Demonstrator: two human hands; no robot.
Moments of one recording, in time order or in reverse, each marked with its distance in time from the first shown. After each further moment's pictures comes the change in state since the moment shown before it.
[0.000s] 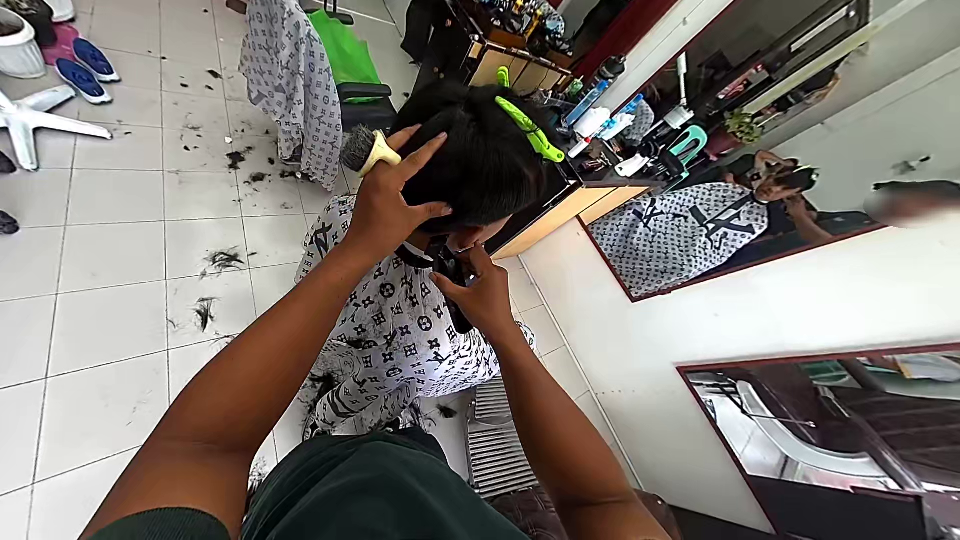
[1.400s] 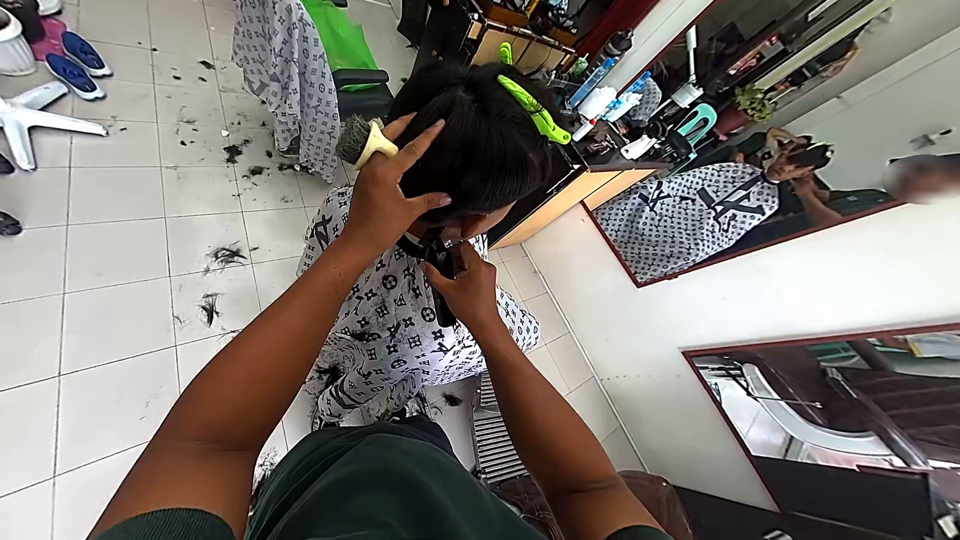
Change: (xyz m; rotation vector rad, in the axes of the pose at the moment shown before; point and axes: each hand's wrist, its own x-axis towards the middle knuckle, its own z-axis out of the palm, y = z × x) left_hand -0.004 -0.004 0.000 0.005 -0.008 0.005; right_hand -0.006 -0.004 0.029 -0.023 0.078 0.078
